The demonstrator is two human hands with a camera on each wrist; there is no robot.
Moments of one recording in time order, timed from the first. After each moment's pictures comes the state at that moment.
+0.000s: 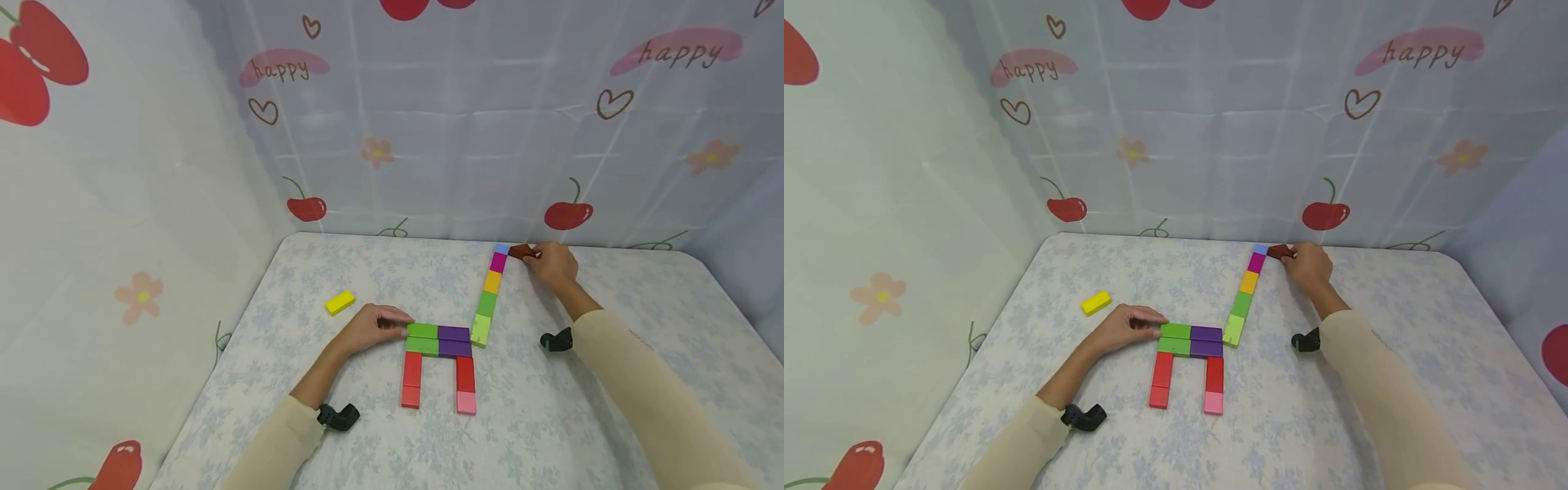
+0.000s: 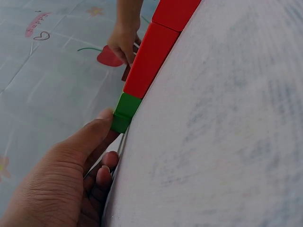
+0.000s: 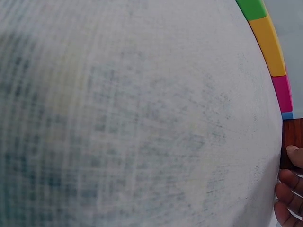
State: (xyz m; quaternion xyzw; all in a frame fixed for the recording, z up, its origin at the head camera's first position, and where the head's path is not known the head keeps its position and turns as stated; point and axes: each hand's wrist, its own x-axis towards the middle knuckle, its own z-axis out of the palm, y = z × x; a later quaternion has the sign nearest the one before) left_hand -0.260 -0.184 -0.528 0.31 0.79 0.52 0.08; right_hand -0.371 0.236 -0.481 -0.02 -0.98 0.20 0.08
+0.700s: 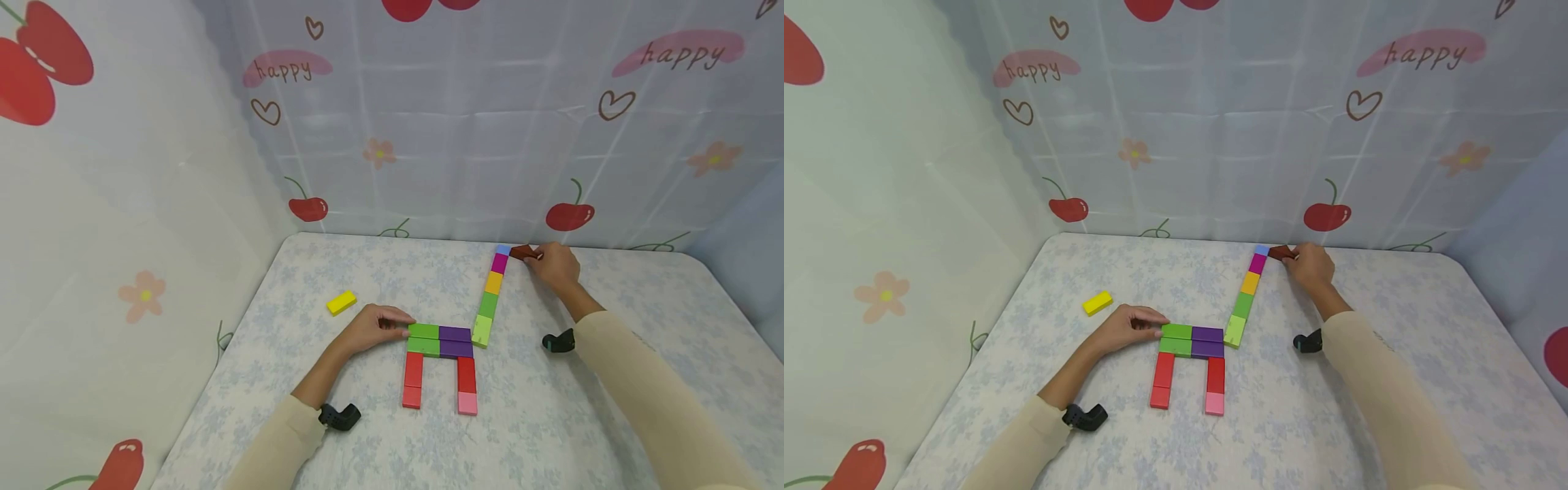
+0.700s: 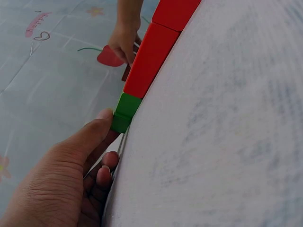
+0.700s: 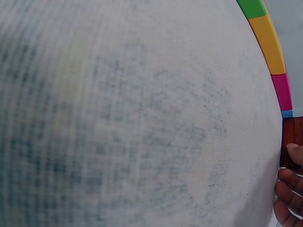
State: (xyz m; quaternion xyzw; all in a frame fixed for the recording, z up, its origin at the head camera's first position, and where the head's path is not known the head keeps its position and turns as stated) left_hand -0.260 -0.186 -0.526 0.30 0.80 0.52 0.09; right_hand -0.372 0.238 -0.484 -0.02 -0.98 0.20 0.09
